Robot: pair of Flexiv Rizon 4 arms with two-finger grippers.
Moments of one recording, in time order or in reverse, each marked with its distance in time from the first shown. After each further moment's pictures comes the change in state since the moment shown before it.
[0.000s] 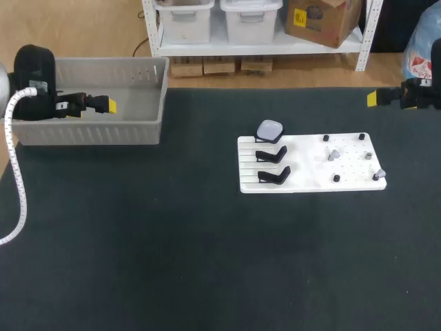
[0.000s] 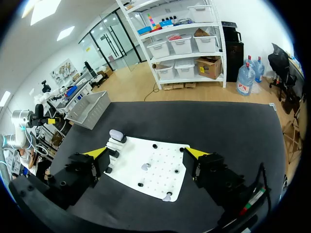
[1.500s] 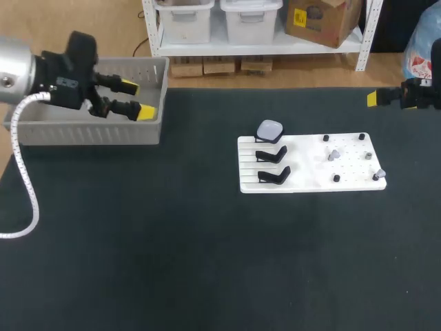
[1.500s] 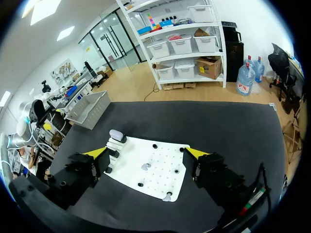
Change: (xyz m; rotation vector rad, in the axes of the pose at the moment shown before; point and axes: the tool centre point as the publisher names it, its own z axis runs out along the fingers) left arm -0.009 -0.089 0.031 0.440 -0.013 0.686; right arm 0.000 0.000 0.000 0.000 0.000 0.000
